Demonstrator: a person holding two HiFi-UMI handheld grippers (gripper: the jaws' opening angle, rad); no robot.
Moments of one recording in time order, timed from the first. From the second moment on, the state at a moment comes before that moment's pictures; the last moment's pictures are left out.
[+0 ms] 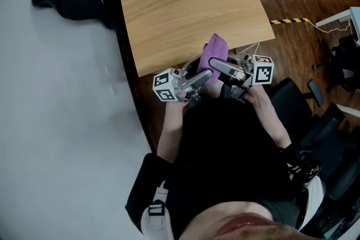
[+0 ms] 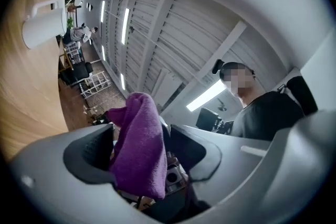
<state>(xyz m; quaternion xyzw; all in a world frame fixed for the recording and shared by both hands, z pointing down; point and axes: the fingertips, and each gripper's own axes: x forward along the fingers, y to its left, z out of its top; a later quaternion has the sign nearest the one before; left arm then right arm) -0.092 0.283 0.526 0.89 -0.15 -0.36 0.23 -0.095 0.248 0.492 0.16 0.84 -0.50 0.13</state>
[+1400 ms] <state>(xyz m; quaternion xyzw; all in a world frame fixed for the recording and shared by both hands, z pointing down) -0.202 0.311 0.469 0.86 -0.24 -0.43 0.12 -0.076 0.231 0.415 0.08 0.88 -0.40 0.23</state>
